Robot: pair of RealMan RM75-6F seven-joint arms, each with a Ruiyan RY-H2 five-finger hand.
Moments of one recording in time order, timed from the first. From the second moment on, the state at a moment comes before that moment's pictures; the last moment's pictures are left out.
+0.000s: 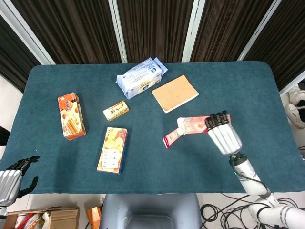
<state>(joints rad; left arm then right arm) -0.07 -1.02 0.03 -1.72 1.56 1.45 -0.01 0.48 -1.39 0.15 -1.43 -1.60 1.42 -0.92</state>
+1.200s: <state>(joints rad) -0.07 -1.02 0.04 -1.72 1.56 1.44 -0.01 0.52 -1.39 -0.04 -1.41 -1.55 0.99 -0.03</state>
